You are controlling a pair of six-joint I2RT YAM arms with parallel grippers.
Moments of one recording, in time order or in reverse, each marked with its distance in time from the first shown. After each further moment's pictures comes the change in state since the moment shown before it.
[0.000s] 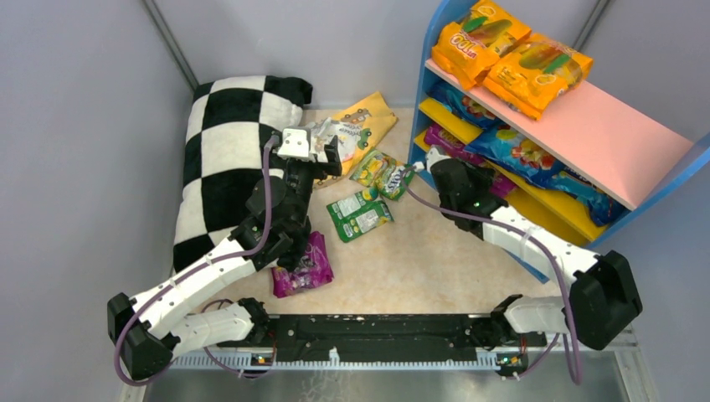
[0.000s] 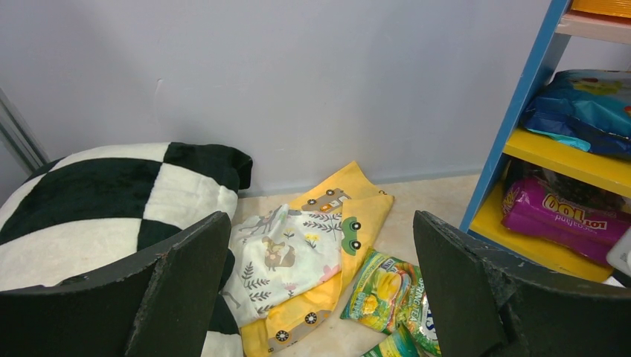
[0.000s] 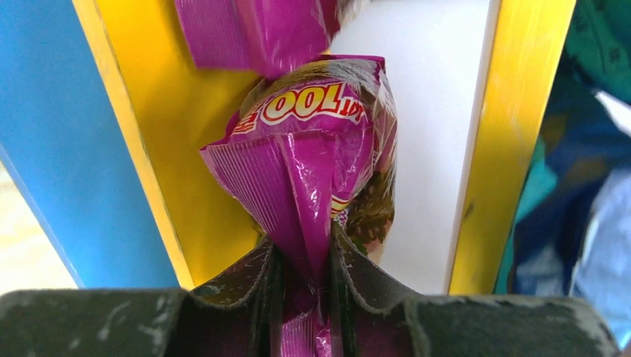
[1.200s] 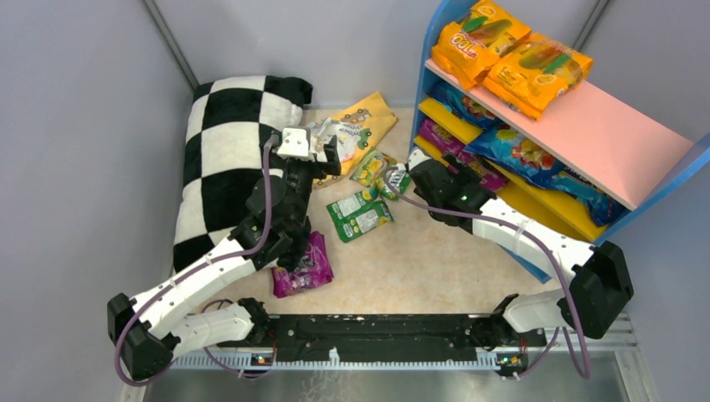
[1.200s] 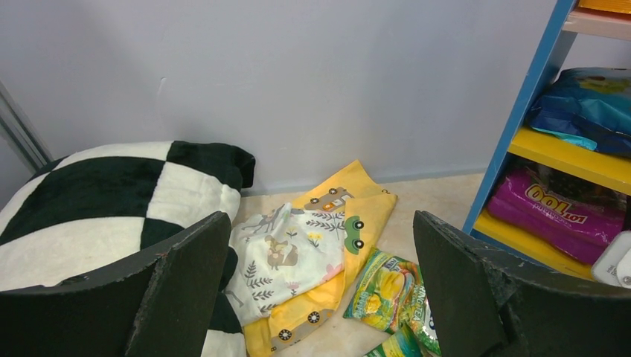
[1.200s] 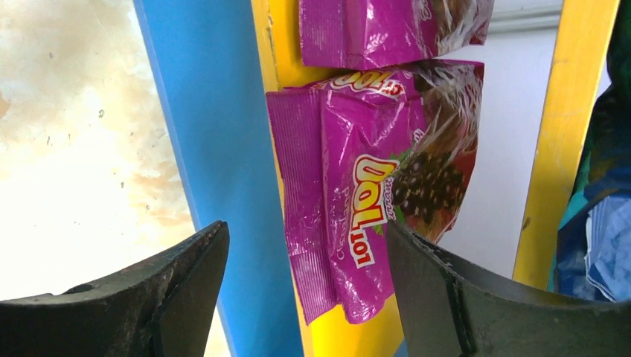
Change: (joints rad) left arm 0.008 0.001 0.002 -0.006 0.001 0.000; right arm 0.114 0.084 0.159 -0.234 -0.169 0.285
